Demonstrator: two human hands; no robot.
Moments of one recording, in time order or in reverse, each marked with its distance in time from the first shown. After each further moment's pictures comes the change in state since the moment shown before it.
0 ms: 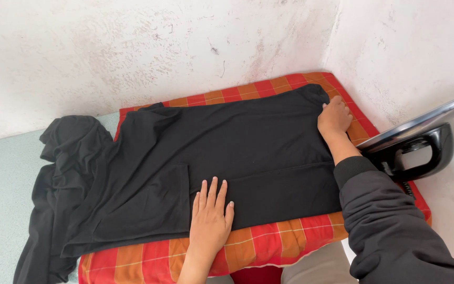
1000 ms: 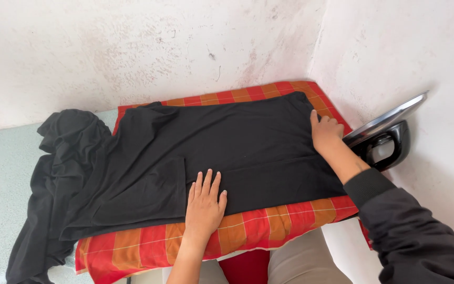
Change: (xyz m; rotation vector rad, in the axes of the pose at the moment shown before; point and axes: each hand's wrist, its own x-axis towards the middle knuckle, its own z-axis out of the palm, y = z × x) left_hand -0.002 -0.003 0.006 -0.015 0.050 0.005; right_hand -0.075 -0.005 -0.088 -0.849 -0.405 -0.226
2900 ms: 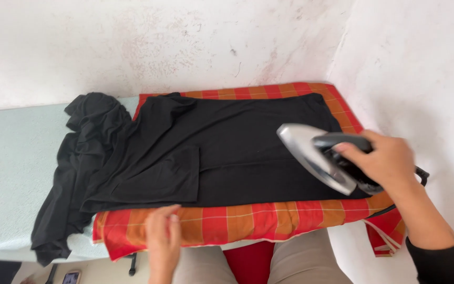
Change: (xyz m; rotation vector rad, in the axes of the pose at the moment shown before) left_hand -0.114 -0.044 -0.088 -0.478 0.353 -0.290; right_hand -0.186 0.080 -0.049 0.815 0.533 -0.099
